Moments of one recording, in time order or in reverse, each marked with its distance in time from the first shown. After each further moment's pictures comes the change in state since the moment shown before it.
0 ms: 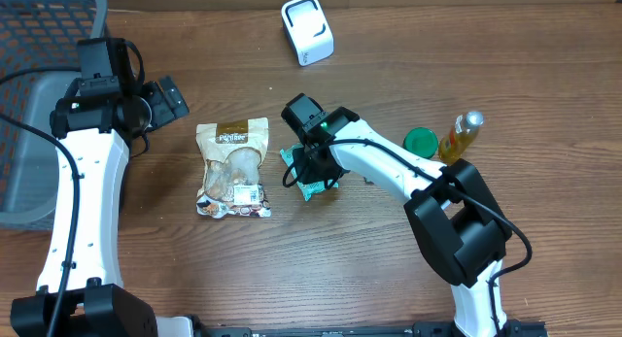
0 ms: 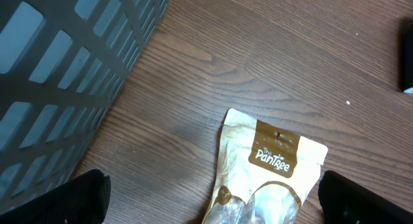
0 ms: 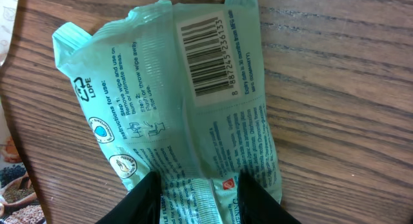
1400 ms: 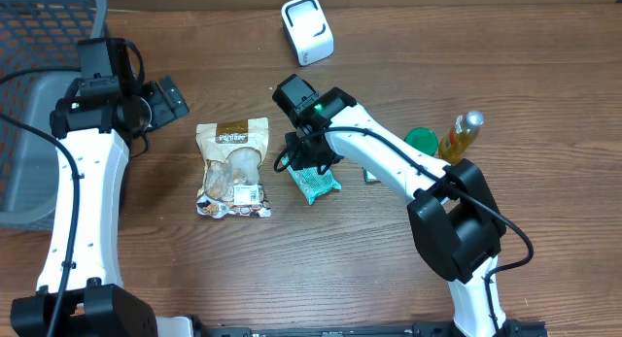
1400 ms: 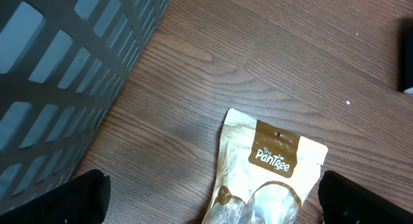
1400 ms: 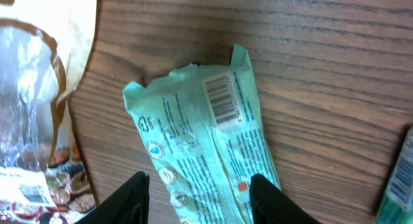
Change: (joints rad) left arm 0.000 0.000 0.000 0.000 0.000 0.000; right arm 0.000 0.030 0.199 -0.146 0.005 0.022
